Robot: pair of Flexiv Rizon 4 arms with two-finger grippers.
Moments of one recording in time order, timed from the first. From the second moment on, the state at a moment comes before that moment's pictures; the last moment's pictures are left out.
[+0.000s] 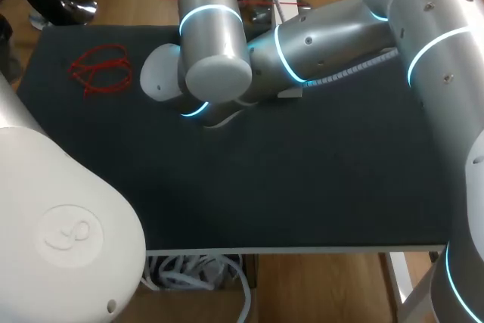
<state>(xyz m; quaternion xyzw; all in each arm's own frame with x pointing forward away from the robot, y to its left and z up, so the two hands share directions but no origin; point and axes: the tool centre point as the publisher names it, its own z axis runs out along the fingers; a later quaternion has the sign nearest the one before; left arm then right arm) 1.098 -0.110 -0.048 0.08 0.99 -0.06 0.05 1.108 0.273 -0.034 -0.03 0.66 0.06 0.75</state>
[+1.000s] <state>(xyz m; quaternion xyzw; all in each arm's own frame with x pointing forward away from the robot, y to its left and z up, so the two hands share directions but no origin) 1.097 -0.110 -0.048 0.08 0.99 -0.06 0.05 1.104 0.273 -0.031 -0.03 0.65 0.07 0.75</state>
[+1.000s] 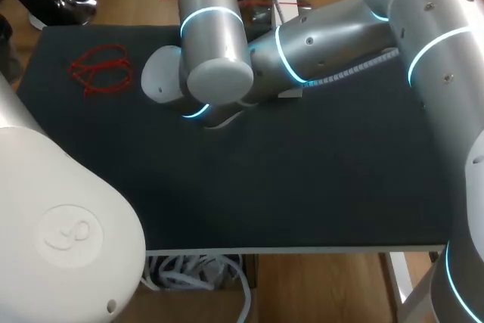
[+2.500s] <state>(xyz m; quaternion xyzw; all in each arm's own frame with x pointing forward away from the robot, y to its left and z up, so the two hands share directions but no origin) 1.097 -0.110 -0.047 0.08 0.99 -0.06 0.05 1.073 0.277 -0.021 -0.04 0.65 0.10 0.76</state>
